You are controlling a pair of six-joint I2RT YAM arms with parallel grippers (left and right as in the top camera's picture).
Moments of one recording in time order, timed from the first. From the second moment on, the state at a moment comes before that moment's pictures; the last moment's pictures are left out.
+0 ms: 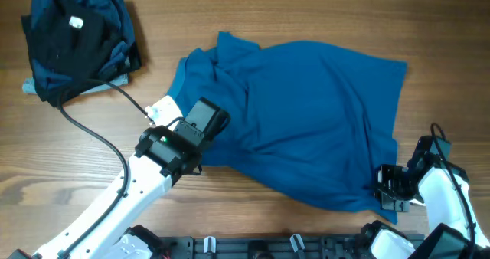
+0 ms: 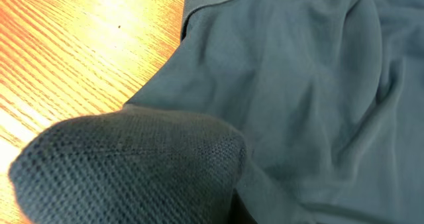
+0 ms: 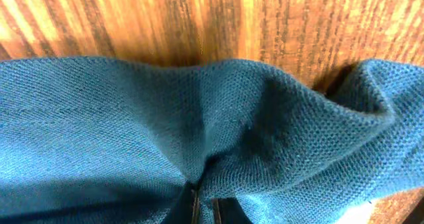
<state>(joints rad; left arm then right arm) -0.62 1.24 0.96 -0.99 -0.40 -1.19 -0.52 1.26 0.48 -0.86 -0.15 1.16</state>
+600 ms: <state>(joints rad) -0.62 1.22 1.05 -0.92 -0.43 -1.14 -0.52 1.27 0.72 -0.94 -0.12 1.13</state>
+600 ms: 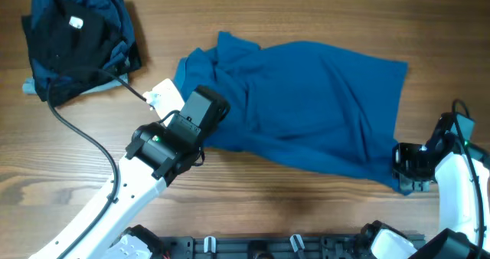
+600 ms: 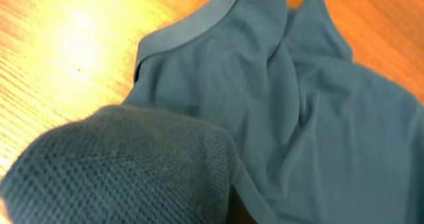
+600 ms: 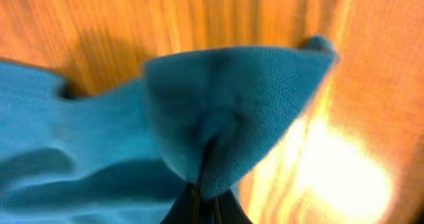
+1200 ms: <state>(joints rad) -0.62 1.50 1.06 -0.84 -0.51 -1.13 -0.36 1.38 0.72 -0.33 -0.18 1.13</state>
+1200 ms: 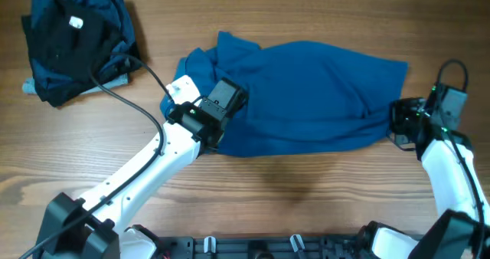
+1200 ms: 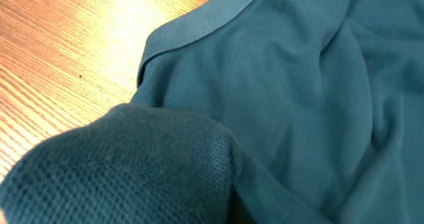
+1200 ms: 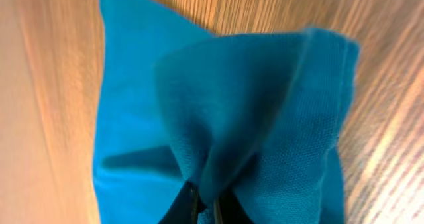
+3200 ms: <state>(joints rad) -0.39 1.64 0.99 -0.62 0.07 -0.99 -0.33 1.16 1.02 -1.04 -0.27 0.51</state>
